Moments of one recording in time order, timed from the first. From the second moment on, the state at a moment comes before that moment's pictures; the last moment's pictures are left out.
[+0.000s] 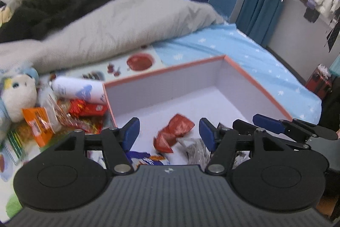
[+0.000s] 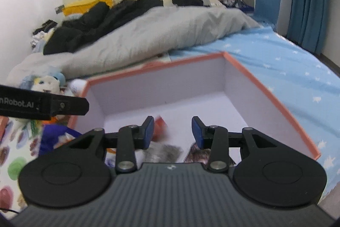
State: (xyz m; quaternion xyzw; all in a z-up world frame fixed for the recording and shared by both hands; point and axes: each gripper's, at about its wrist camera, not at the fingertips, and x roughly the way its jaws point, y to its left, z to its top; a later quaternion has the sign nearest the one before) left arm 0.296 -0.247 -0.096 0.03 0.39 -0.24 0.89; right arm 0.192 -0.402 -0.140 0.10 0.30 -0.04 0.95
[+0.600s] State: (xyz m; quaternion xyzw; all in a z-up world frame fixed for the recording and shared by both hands) left arm 0.230 -0.145 -0.019 0.00 0.31 -0.20 0.93; right arm 0.154 -0.336 -0.054 0.09 0.21 0.04 0.97
